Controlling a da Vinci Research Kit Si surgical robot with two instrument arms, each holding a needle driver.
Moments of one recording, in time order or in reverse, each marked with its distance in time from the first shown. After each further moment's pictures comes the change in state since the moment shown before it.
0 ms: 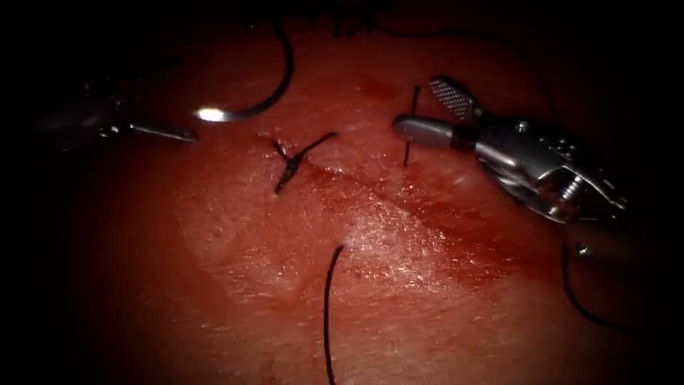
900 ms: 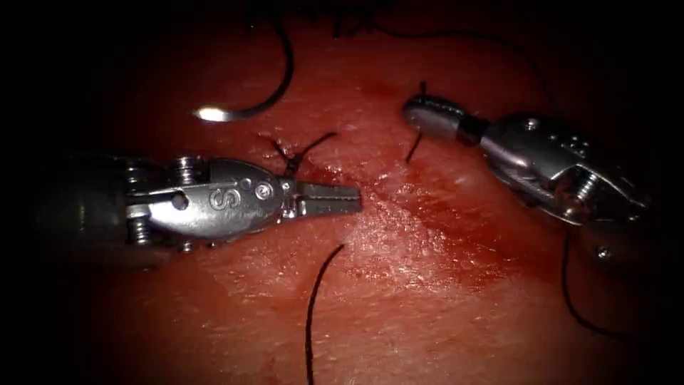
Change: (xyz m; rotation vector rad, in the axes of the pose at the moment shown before) right arm 0.003 -0.002 -0.002 -0.020 0.076 -0.085; left arm 0.001 0.008 0.011 -0.130 0.071 0.079
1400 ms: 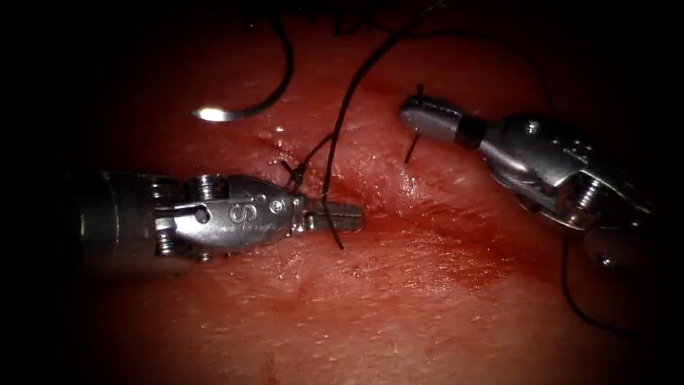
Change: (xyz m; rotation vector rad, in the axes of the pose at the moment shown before) right arm 0.001 -0.001 0.000 0.022 0.037 -0.047; left arm -0.004 0.000 0.001 -0.044 -0.060 -0.031
